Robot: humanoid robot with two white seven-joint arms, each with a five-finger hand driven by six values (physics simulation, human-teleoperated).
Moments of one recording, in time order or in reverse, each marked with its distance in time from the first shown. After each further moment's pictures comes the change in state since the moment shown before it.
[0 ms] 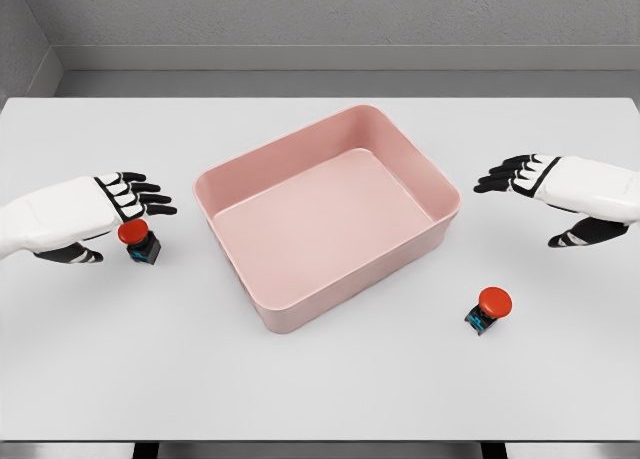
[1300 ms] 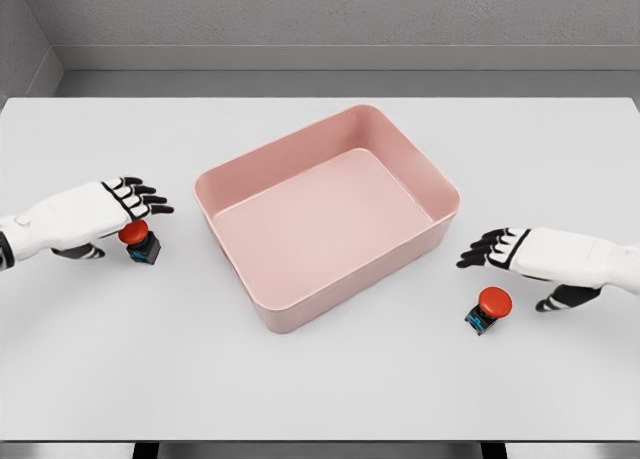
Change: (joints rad) left arm -0.046 -0.185 -0.001 0.207 -0.266 0.000 0.000; right arm 0.143 0.036 0.010 -0.029 0.104 0.000 0.047
